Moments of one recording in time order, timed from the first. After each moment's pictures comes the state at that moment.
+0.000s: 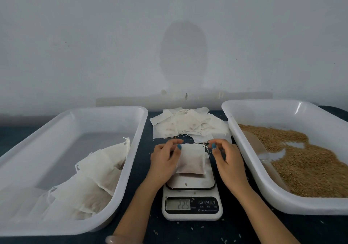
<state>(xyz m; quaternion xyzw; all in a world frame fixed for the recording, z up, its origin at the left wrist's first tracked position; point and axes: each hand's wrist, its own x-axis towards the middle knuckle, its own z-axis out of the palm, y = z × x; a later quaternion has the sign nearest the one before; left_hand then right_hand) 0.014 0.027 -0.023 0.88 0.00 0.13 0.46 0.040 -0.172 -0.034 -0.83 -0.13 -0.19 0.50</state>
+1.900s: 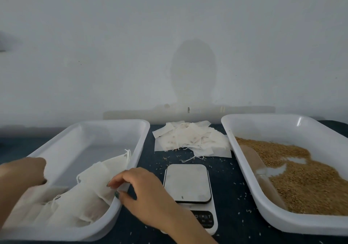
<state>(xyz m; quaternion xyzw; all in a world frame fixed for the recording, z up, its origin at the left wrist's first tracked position) -0.070 0.336 0.040 0.96 0.24 -0.05 -0.16 -0.051 -0.037 0.032 -0.76 -0.45 -0.01 0.46</state>
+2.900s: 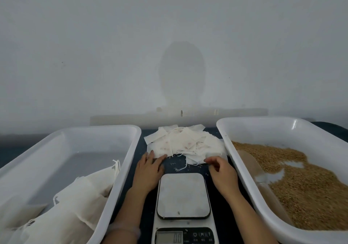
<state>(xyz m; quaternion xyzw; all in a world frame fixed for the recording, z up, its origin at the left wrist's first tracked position) 0.097 0.074 -0.065 0.99 0.04 0.07 0.12 0.097 -0.175 -0.048 -0.85 -0.04 -0.11 0.51</state>
